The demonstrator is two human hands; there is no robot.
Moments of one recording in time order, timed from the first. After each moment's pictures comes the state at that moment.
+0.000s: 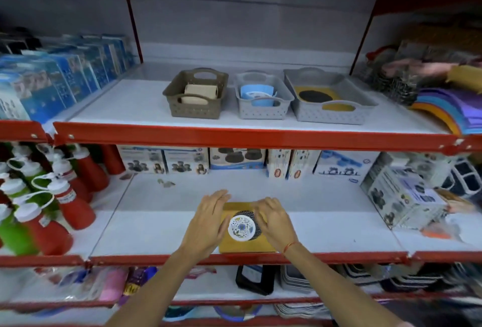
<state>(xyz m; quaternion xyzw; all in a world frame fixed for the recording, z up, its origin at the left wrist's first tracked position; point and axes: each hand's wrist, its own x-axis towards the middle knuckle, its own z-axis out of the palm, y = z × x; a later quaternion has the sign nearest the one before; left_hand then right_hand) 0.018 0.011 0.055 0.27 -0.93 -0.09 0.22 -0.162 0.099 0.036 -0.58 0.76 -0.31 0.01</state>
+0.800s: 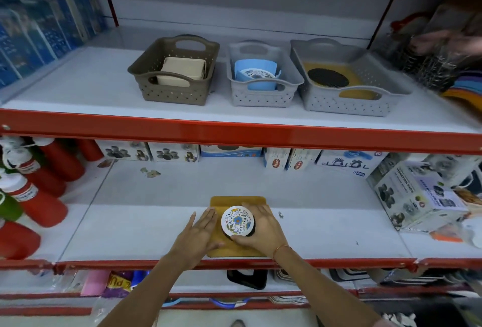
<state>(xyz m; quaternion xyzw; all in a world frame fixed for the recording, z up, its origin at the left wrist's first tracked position) -0.008 -0.027 -0.026 0.30 -0.94 -0.12 -0.07 -0.187 0.071 -0.015 -0.54 0.79 -0.23 0.16</state>
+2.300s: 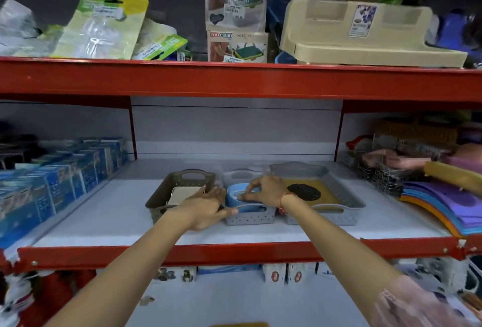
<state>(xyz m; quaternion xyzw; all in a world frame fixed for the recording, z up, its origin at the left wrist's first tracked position) -0.077 -0.087 0.312 0.30 -0.95 -0.02 -0.01 -0.272 -0.042 0.298 -0.58 0.78 -0.23 0.03</state>
